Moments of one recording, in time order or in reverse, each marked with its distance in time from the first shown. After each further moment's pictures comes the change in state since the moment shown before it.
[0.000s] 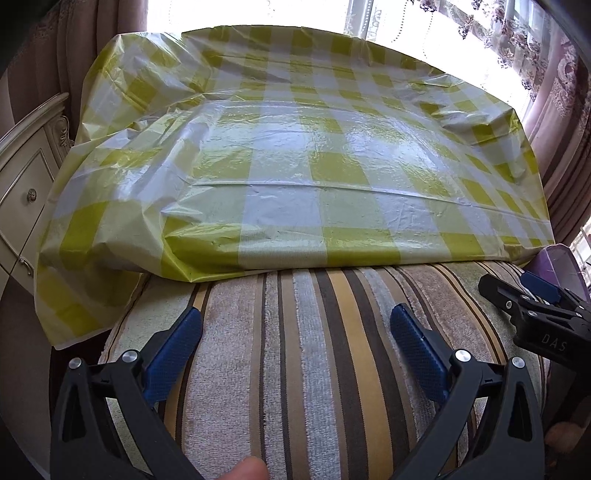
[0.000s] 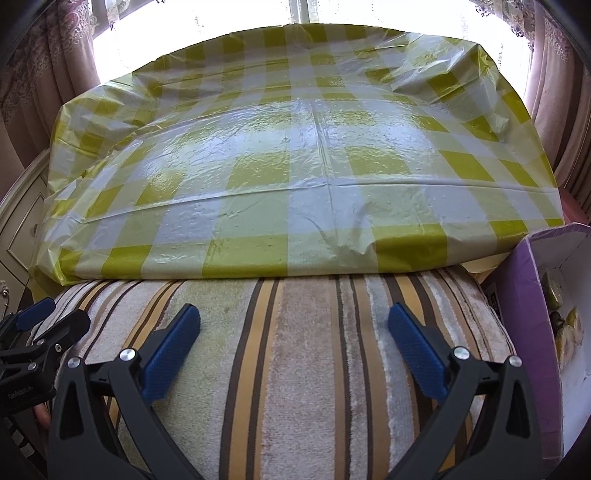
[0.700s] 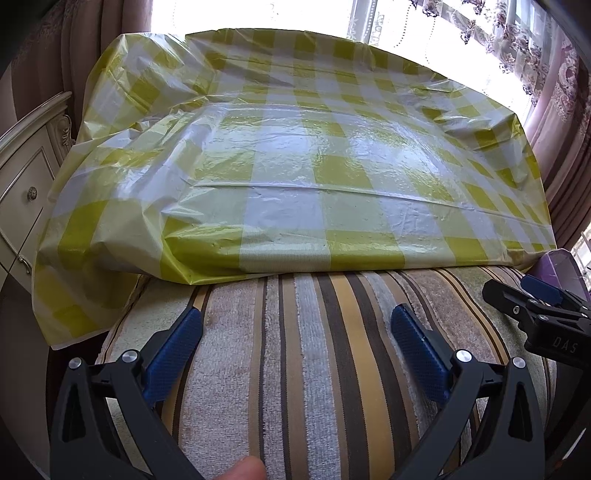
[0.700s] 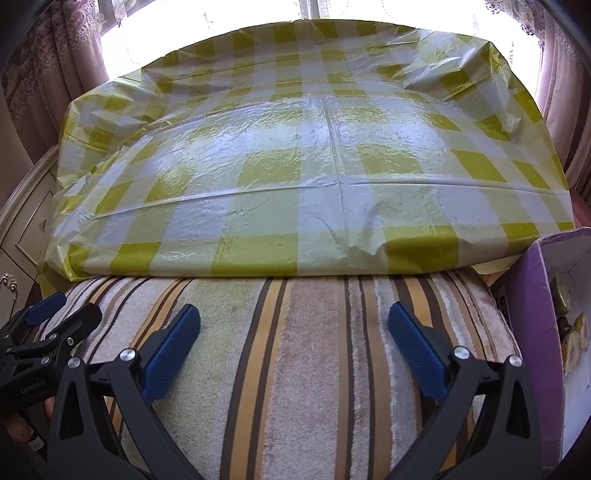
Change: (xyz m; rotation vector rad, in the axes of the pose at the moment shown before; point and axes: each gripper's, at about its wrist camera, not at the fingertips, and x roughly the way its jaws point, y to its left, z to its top) left arm 0.003 -0.001 -0.002 -0.006 -0.021 0.007; right arm 0.003 -0.001 0.004 -0.005 0.022 0.043
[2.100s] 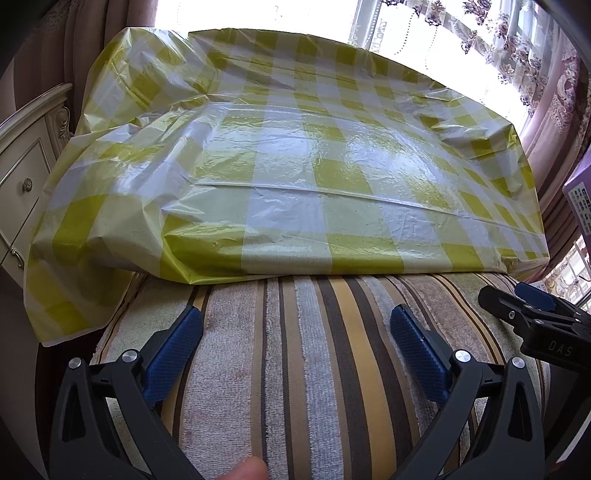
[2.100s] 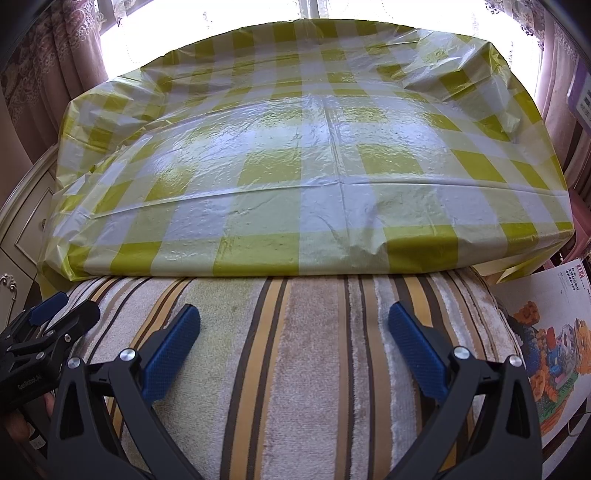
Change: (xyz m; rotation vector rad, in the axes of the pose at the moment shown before) left arm 0.001 0.006 0.000 -0.027 -0.012 -0.032; right arm 0.000 0.000 0.001 -0.001 0.001 0.000
